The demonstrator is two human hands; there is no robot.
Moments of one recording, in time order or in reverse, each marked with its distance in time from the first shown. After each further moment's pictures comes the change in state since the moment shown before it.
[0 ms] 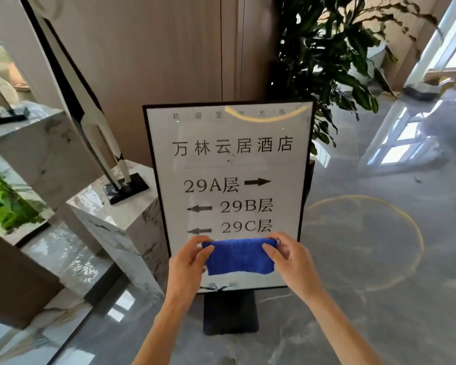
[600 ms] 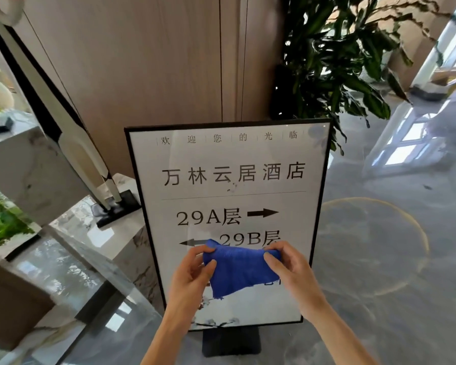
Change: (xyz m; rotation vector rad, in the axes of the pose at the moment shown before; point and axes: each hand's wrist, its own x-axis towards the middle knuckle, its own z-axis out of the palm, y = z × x) left_hand 0.070 0.008 0.021 -0.296 -0.121 -0.045; right_hand 0.083 0.001 0.005 0.373 -0.067 0.145
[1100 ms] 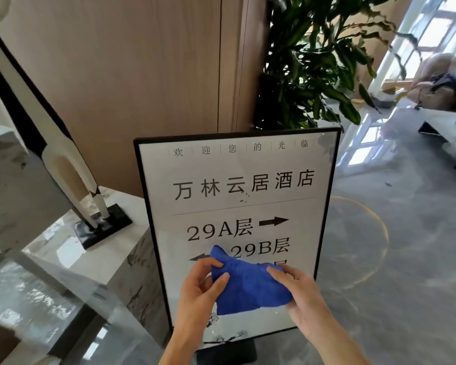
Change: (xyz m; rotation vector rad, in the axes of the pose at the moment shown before) left_hand 0.026 -0.017 -0.029 -0.203 -0.138 -0.051; right_hand -0.004 0.002 0.048 0.473 0.275 0.406
